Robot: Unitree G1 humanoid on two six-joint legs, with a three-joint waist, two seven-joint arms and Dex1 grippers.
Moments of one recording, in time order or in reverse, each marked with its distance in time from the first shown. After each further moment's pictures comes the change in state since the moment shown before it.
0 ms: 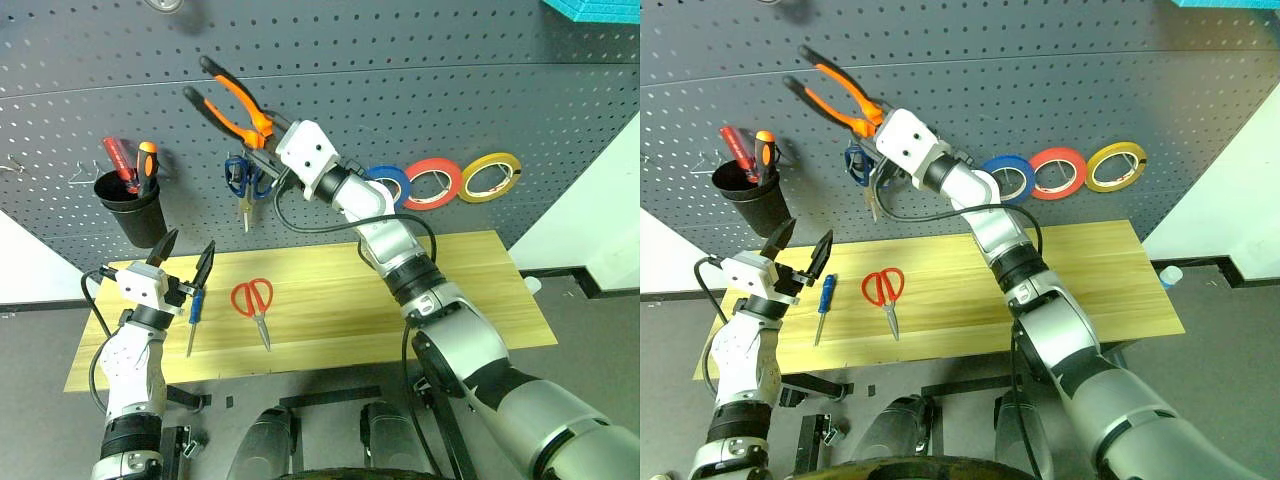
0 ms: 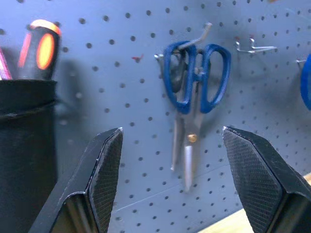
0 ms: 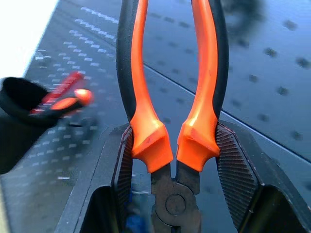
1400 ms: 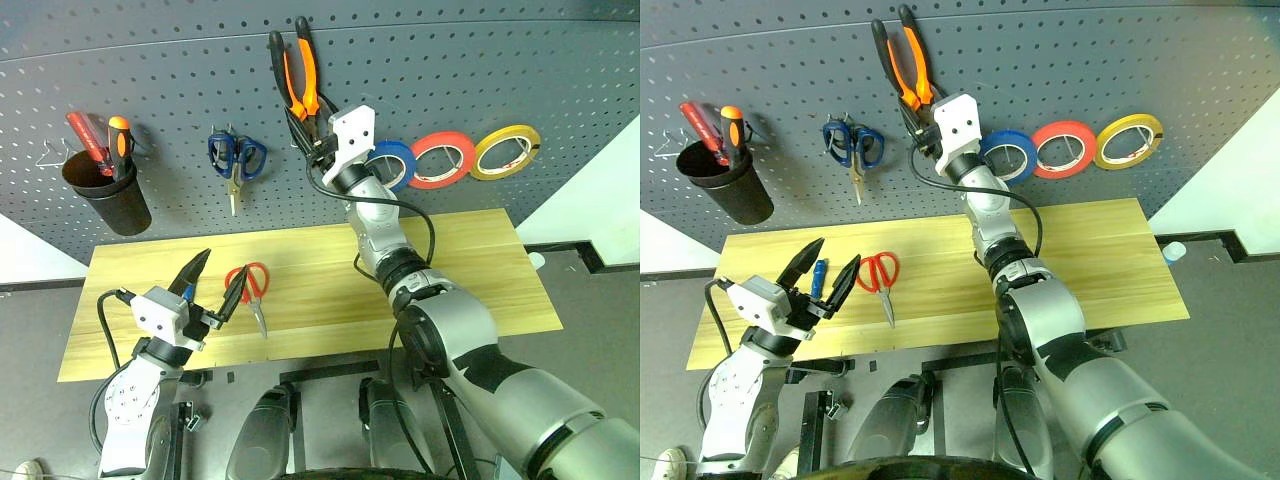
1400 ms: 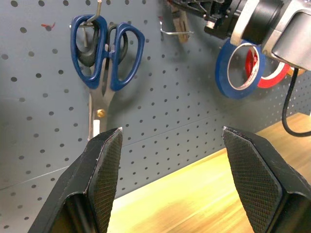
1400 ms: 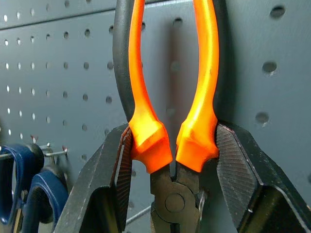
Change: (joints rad) left arm 0.310 -0.024 -0.133 -0.573 -0.023 0.287 0.081; right arm -0.107 0.088 -0.276 0.414 0.115 -0.285 -0.085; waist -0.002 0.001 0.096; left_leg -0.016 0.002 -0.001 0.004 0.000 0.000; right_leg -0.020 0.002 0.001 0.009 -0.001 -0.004
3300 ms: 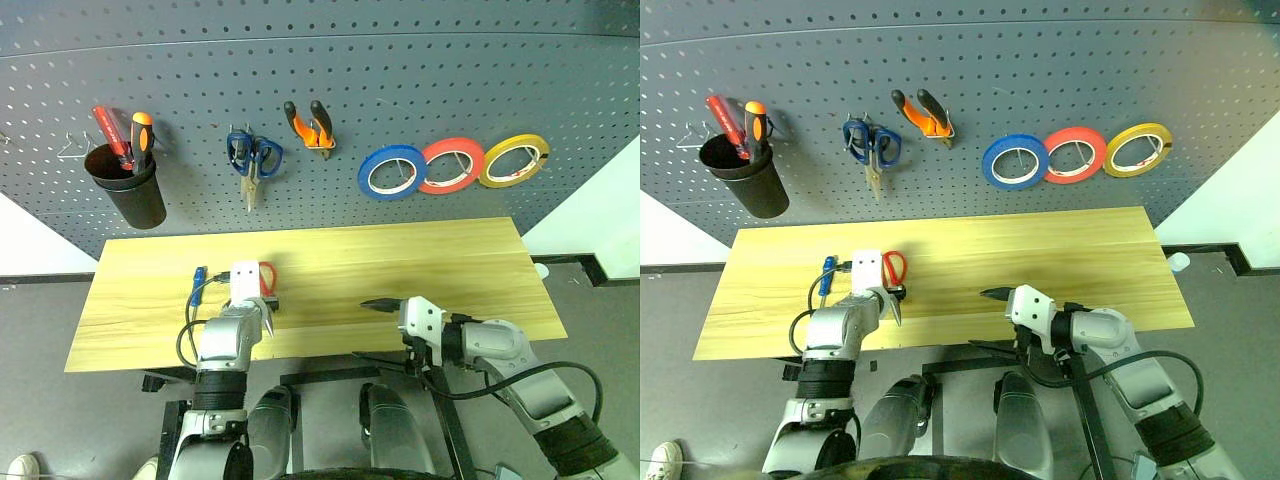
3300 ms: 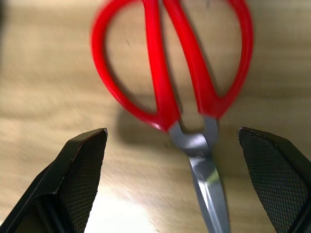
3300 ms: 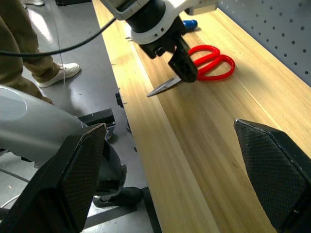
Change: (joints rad) left arm -0.592 -0.376 0.036 0.364 0.276 1.358 0.750; right arm 1.118 -0.706 0.315 -1.360 0.185 0.771 0.656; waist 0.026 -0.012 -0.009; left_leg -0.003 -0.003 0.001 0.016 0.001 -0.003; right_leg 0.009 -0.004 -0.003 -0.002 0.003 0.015
